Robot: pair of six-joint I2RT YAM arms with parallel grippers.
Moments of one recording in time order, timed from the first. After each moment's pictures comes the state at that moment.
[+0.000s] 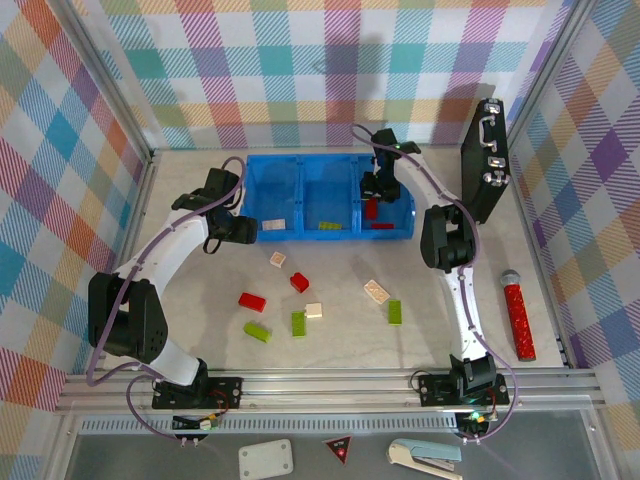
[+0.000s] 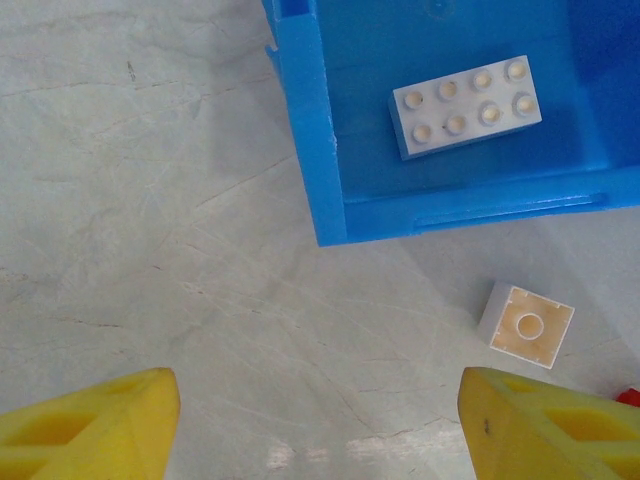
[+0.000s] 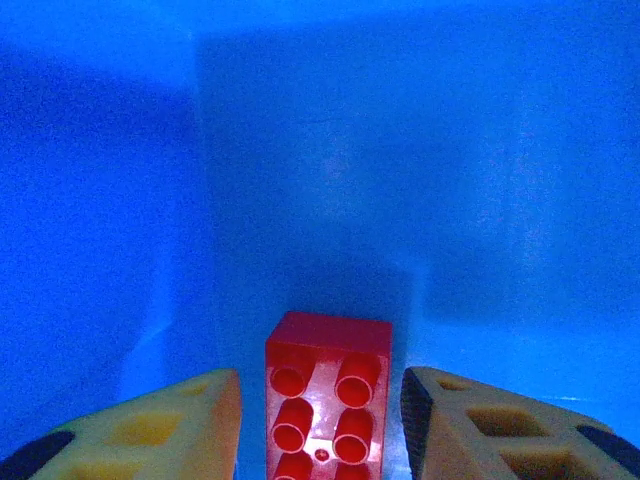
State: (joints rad) left arm -0.23 1.55 1.24 -0.81 -0.09 -0.08; right arm 0.31 2.49 2.31 -1.07 -0.11 0.35
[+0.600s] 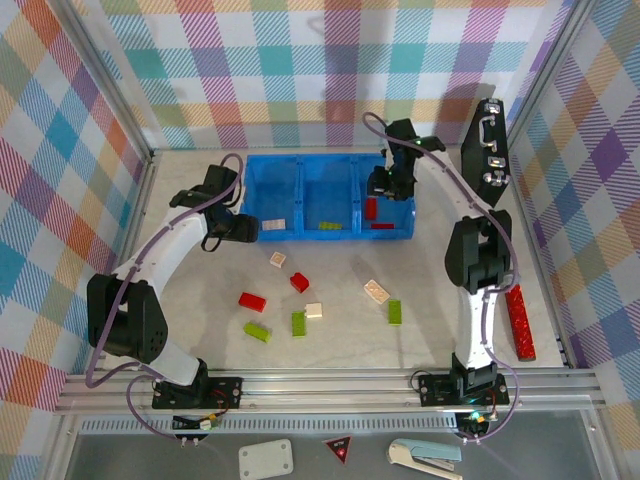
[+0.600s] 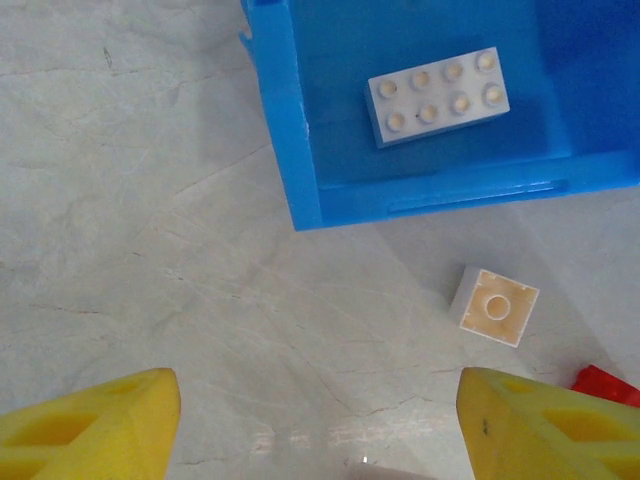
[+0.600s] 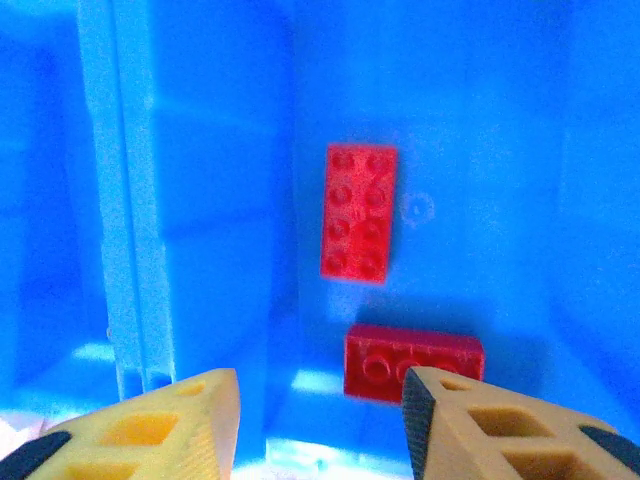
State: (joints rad) left arm -0.23 1.54 1.29 -0.88 -0.05 -0.11; right arm 0.31 2.08 1.95 -1.06 -0.15 0.35
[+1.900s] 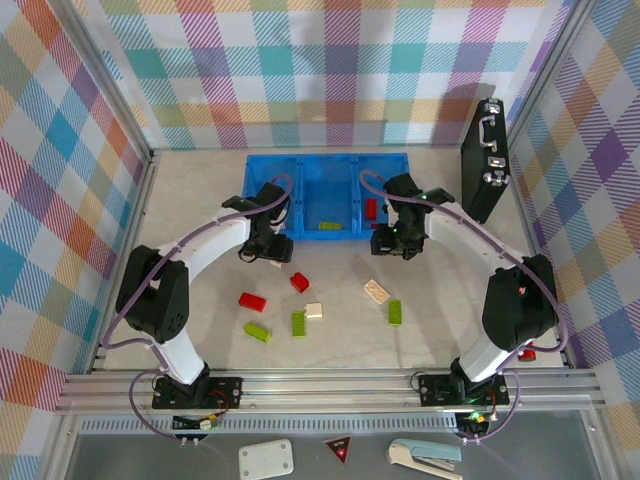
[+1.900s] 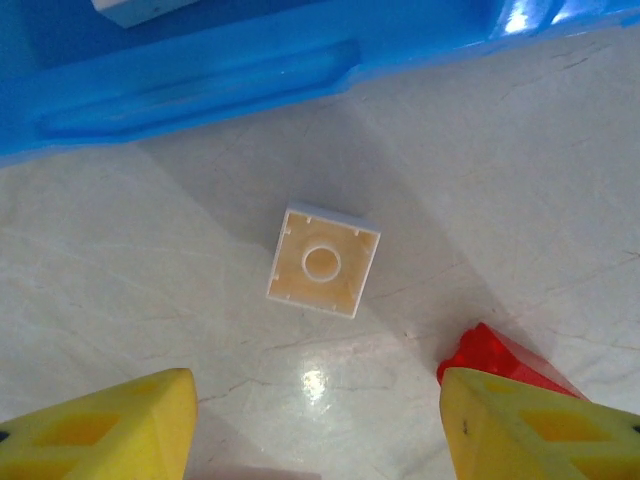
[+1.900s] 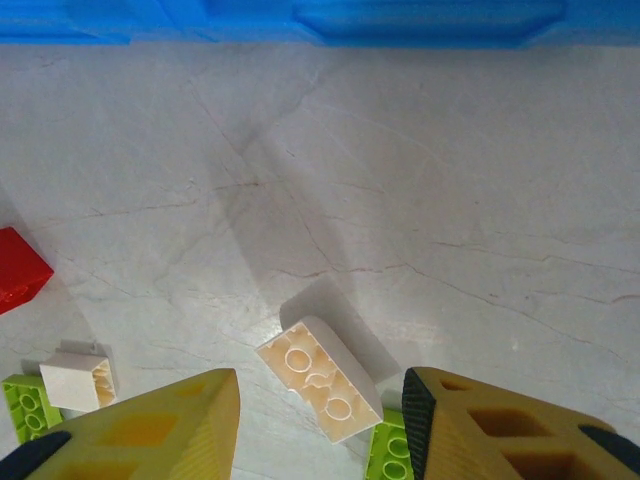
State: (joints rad) left arm -0.48 1.75 1.30 -0.89 -0.05 -0.26; right arm 0.44 1.61 1.29 -0.99 -0.13 0.39
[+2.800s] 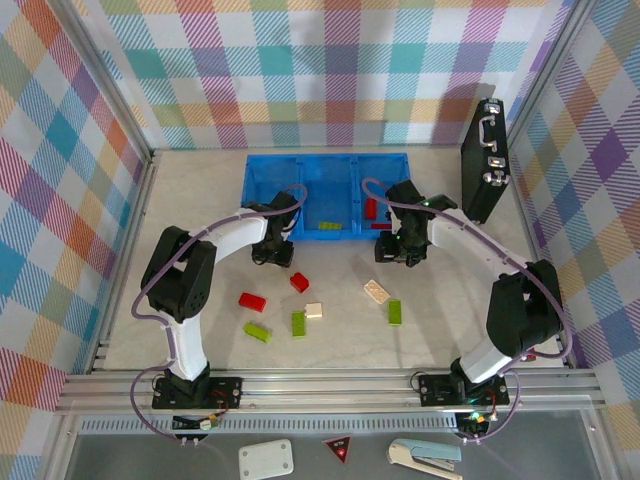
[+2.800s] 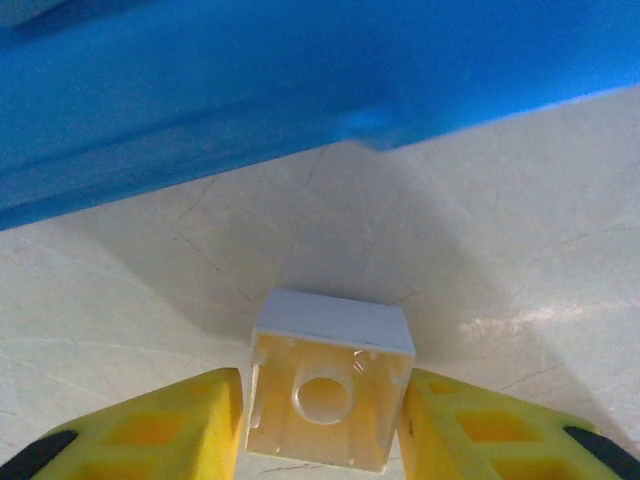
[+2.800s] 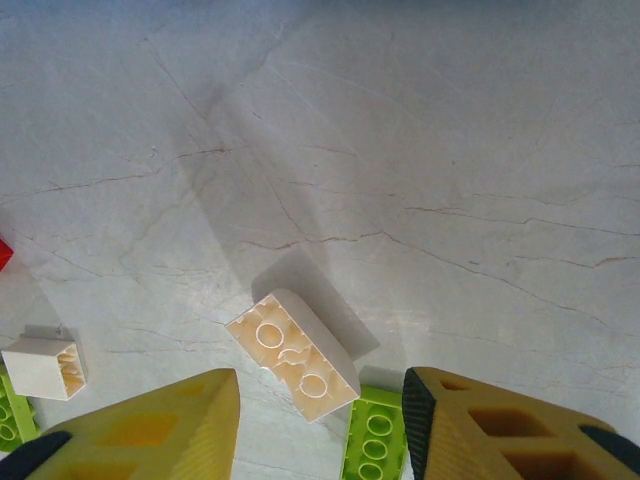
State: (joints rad) left arm -0.49 1.91 1.31 -0.81 -0.10 -0.23; right arm 0.44 1.58 1.24 -0.99 -0.12 0.39
